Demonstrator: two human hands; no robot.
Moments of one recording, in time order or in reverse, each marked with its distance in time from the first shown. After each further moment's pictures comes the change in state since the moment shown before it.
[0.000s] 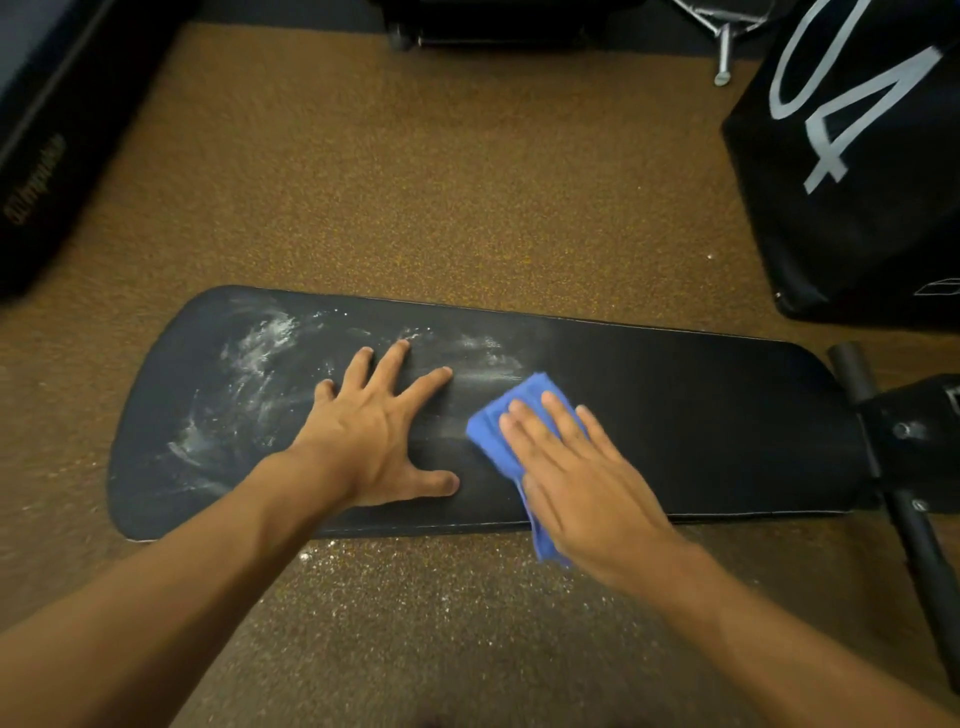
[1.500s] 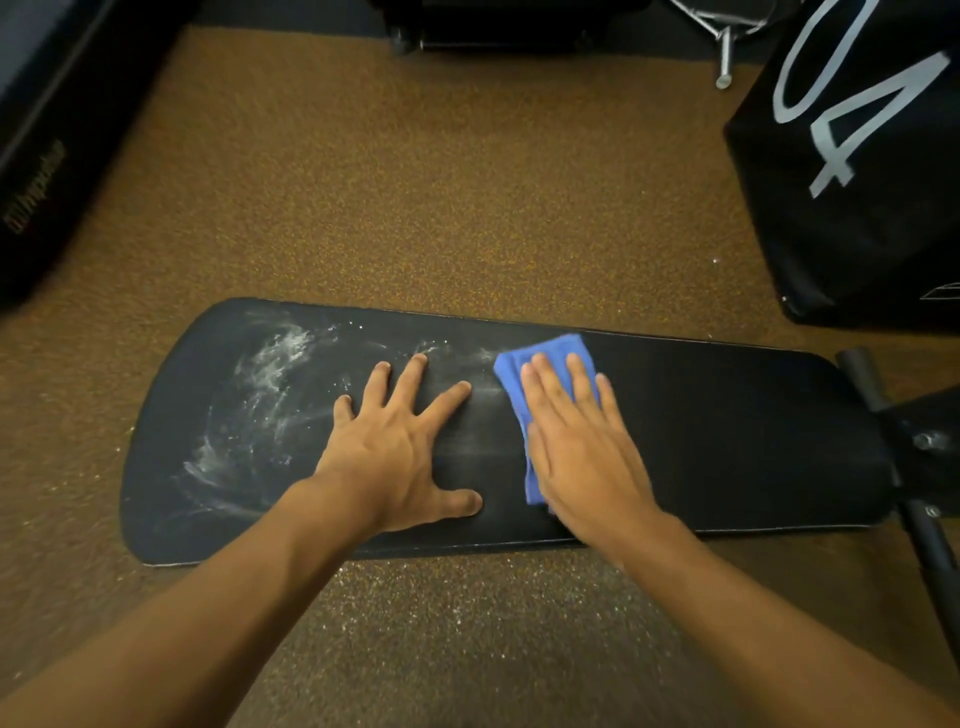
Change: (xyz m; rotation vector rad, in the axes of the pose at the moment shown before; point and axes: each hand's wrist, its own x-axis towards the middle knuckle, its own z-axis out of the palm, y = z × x) left_hand 0.000 0.000 0.001 -0.021 -0.002 0.019; right_hand 0.054 -0.006 -0.001 0.003 0.055 0.270
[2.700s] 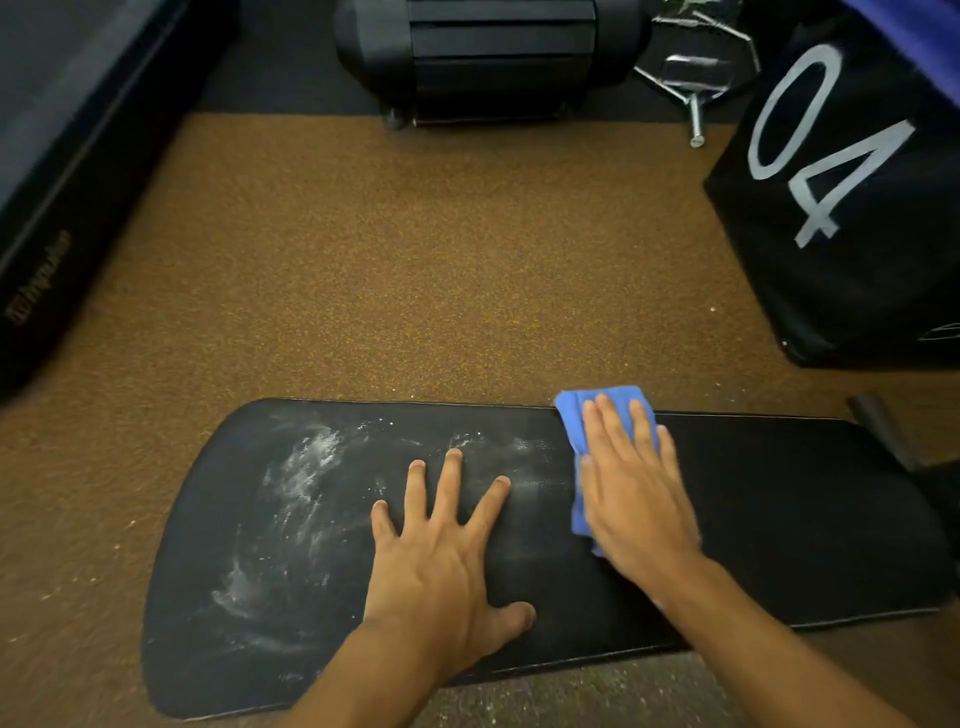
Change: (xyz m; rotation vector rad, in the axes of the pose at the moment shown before) left_hand -0.003 0.000 0.000 -0.005 0.009 0.028; right_hand 0.047 0.009 0.003 -0.004 0.093 0.274
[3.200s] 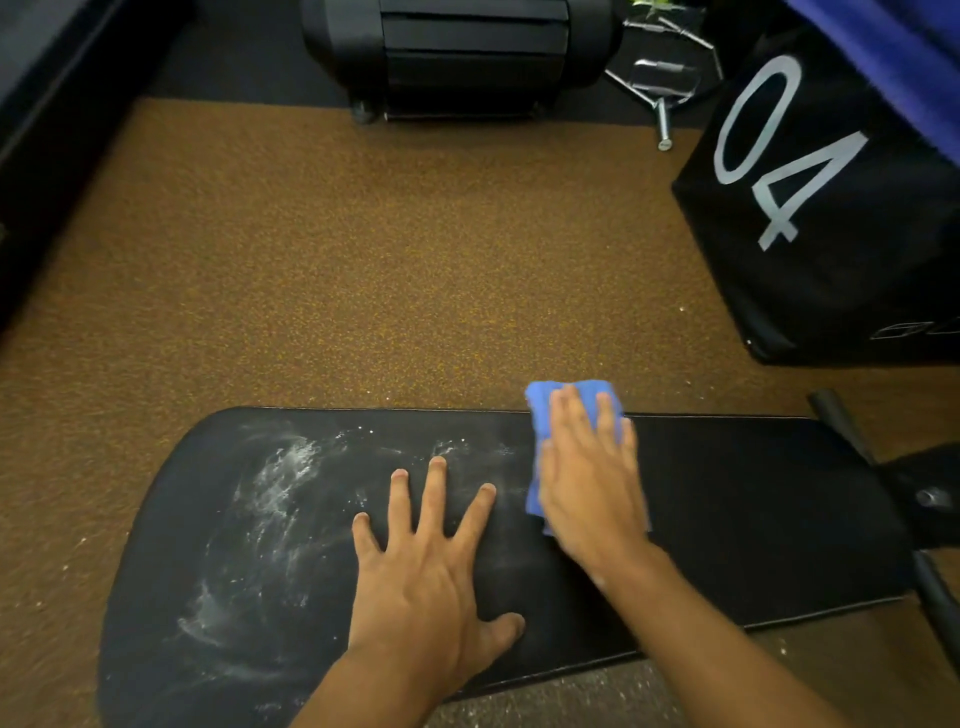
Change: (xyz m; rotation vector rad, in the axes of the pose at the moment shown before) left_hand 0.002 0.001 0.004 -0.004 -0.007 -0.003; right_hand 0.018 -0.036 0.001 0.031 0.026 0.079
